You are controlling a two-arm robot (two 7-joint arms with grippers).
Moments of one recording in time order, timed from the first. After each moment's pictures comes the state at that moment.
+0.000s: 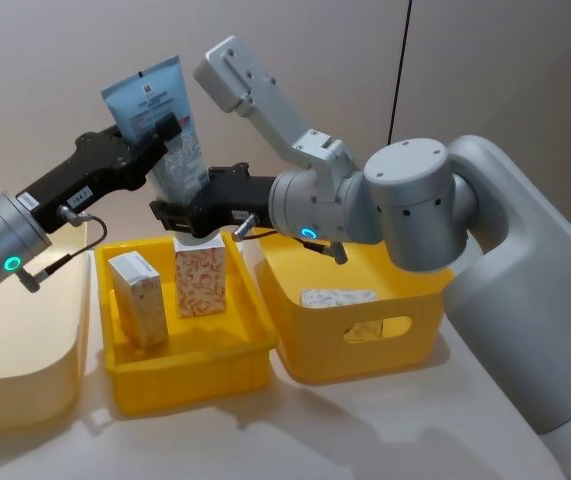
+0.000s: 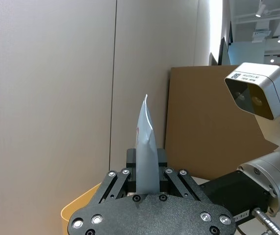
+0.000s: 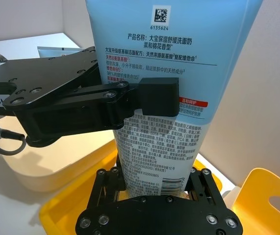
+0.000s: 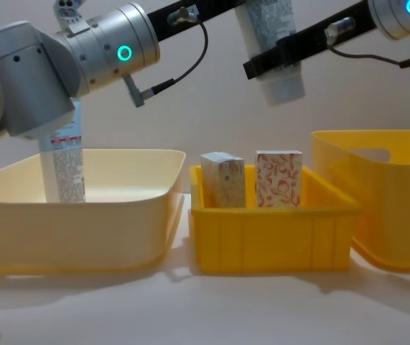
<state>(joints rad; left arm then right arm) -0.91 0.10 0.46 -0.85 -0.78 -0.11 -0.88 0.79 0.32 -0.50 -1.45 0.23 0.69 0.47</state>
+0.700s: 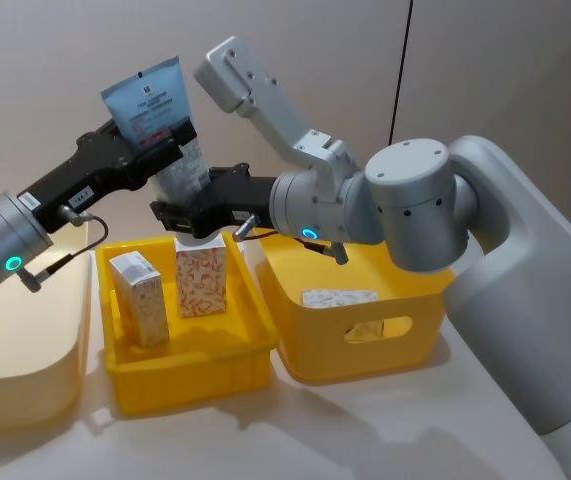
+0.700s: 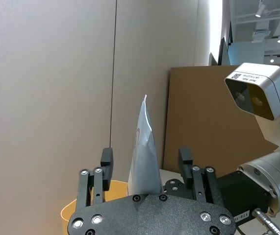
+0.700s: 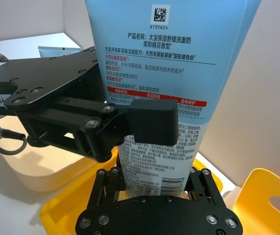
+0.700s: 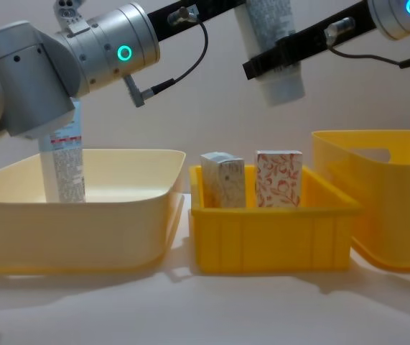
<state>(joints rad) -0.91 0.10 0.46 -0.85 -0.78 -0.11 -0.88 0.79 0.32 -0.50 -1.45 0.23 0.69 0.47</state>
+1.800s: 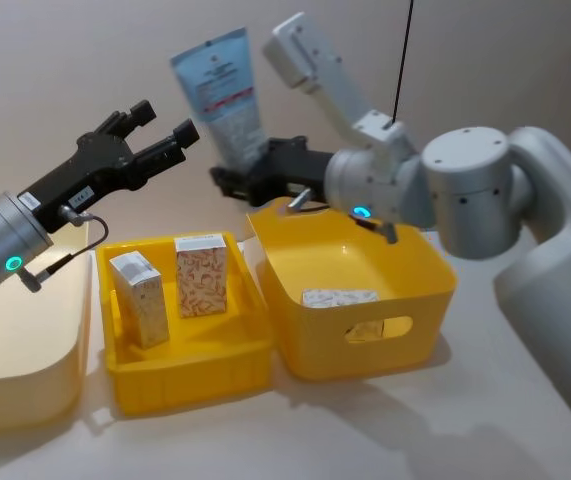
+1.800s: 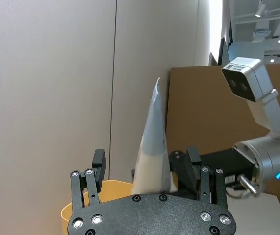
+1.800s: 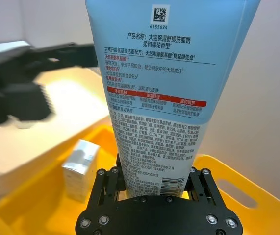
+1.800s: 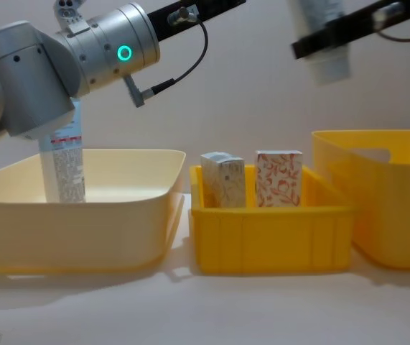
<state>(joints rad) -0.91 0.10 0.46 -0.85 -0.78 -0.11 -0.88 0.77 0.38 -0.42 -1.46 0.23 0.65 0.43</state>
